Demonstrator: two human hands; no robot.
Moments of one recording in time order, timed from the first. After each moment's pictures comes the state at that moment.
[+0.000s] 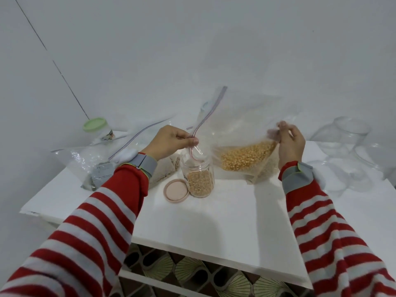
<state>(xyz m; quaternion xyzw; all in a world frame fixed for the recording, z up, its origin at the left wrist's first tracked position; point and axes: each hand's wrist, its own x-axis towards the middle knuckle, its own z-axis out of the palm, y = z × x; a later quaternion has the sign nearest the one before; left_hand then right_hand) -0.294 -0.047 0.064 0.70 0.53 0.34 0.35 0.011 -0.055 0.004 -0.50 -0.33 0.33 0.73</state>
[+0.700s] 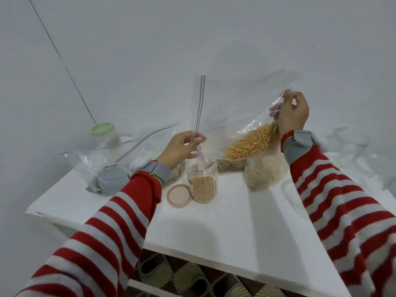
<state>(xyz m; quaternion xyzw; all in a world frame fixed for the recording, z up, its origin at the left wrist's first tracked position) -0.277 -0.055 0.057 0.64 0.51 0.40 0.42 0.002 -0.022 0.092 -0.50 -0.40 0.23 0.74</state>
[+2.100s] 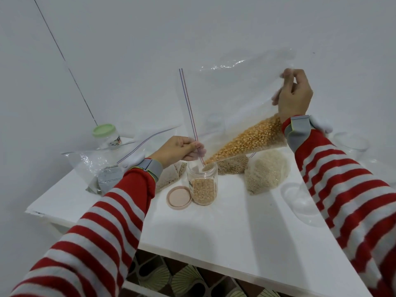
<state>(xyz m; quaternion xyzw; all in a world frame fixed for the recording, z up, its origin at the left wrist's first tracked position) -0.295 -0.051 0.061 0.64 0.46 0.36 0.50 0.001 -0.011 0.132 -0.48 -0.50 0.06 0.72</state>
